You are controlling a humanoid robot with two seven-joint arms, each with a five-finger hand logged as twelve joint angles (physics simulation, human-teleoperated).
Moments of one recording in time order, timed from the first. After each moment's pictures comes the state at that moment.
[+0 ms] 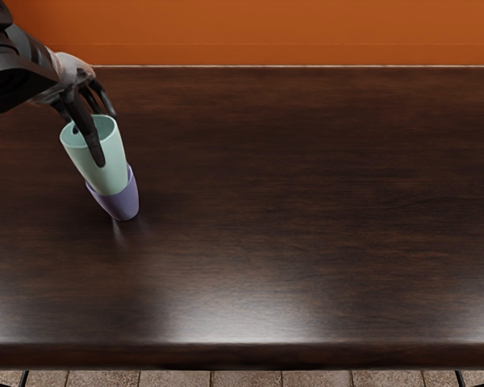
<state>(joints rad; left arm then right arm) -2.44 0.18 1.31 -1.58 -0.53 0.00 0.25 -0.09 0.00 0.04 0.18 -0.10 0.22 0.04</state>
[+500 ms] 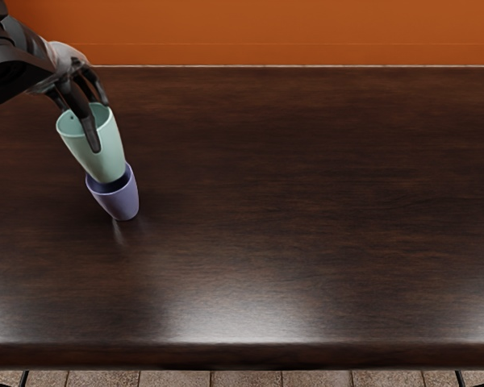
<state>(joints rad) -2.44 0.19 1.32 -1.56 -0.53 0.02 0.25 -0.09 0.00 0.04 0.18 -0.10 0.22 0.04</state>
